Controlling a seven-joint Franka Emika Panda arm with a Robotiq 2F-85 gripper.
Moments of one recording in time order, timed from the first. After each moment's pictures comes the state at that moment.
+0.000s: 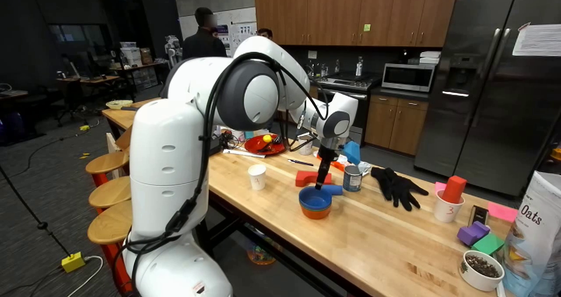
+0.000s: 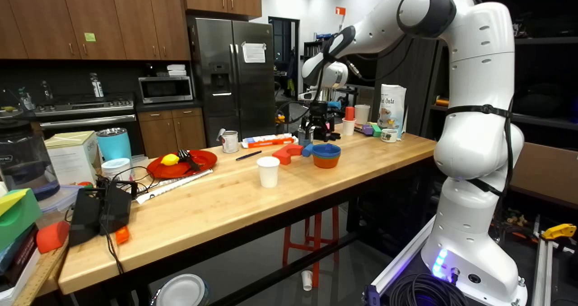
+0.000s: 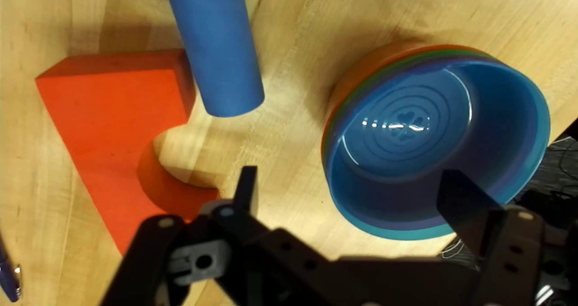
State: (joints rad) arm -0.18 0.22 -0.01 -1.97 0.19 2.05 -2.08
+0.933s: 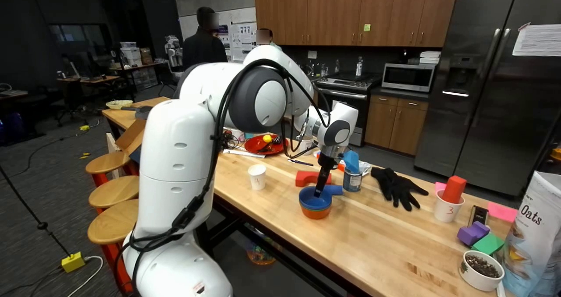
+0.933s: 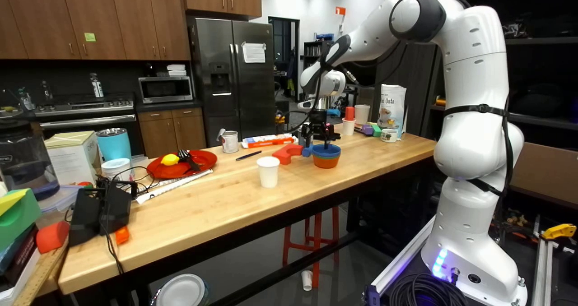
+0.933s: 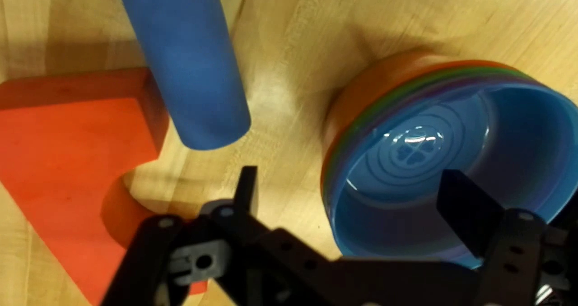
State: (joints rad) arm -0.18 0.28 -0.01 -1.96 0.19 2.05 -2.07
